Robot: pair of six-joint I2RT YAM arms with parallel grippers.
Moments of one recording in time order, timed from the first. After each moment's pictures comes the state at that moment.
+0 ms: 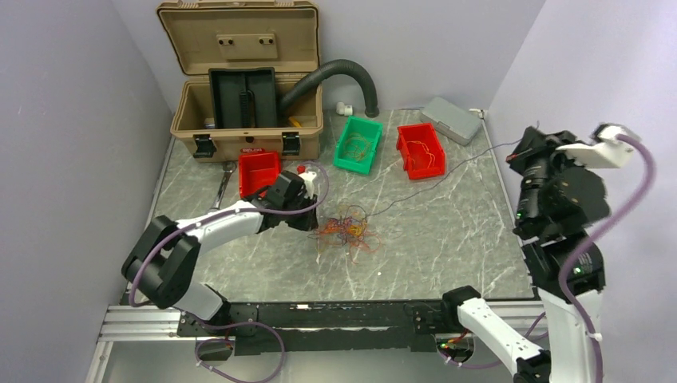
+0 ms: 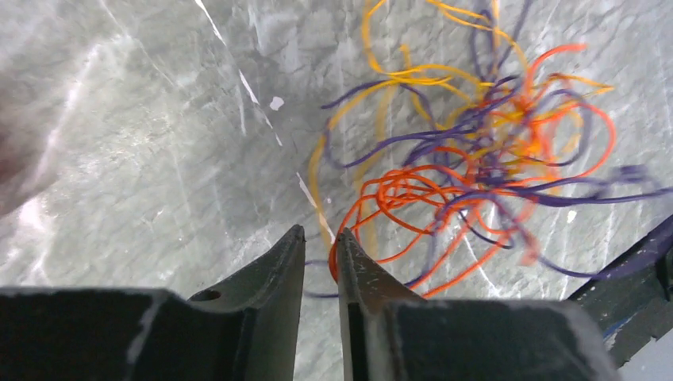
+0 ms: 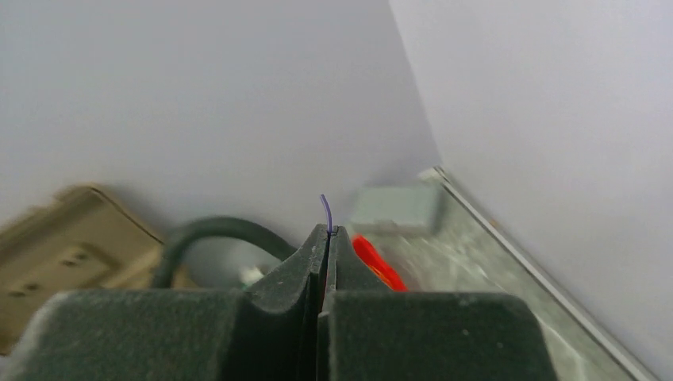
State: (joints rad) left arm -0.64 1.52 0.83 -0.18 0.20 -0.34; right arm 0.30 0.79 1.53 -0.52 0.65 0.33
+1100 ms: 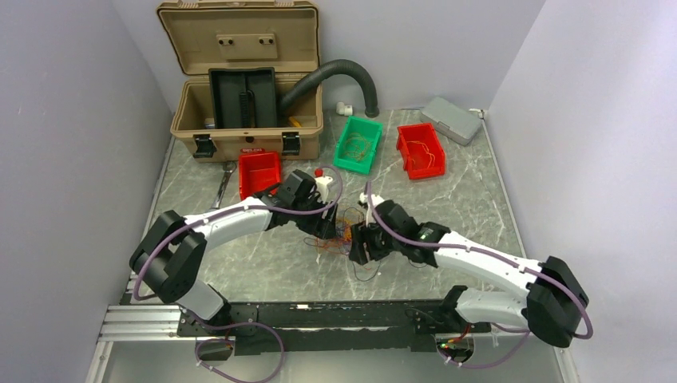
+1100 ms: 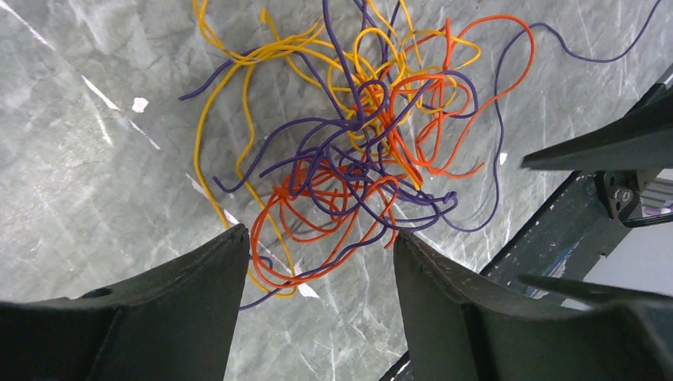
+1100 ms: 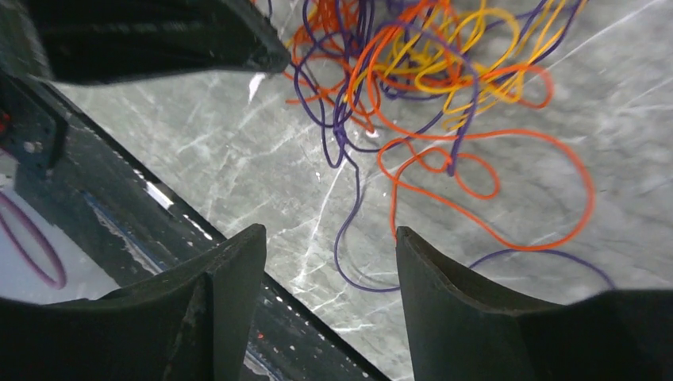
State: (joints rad) left arm -0.70 1.53 0.91 -0.27 0.32 -0.30; right arm 0.83 1.12 0.67 -0.36 -0.14 0.44
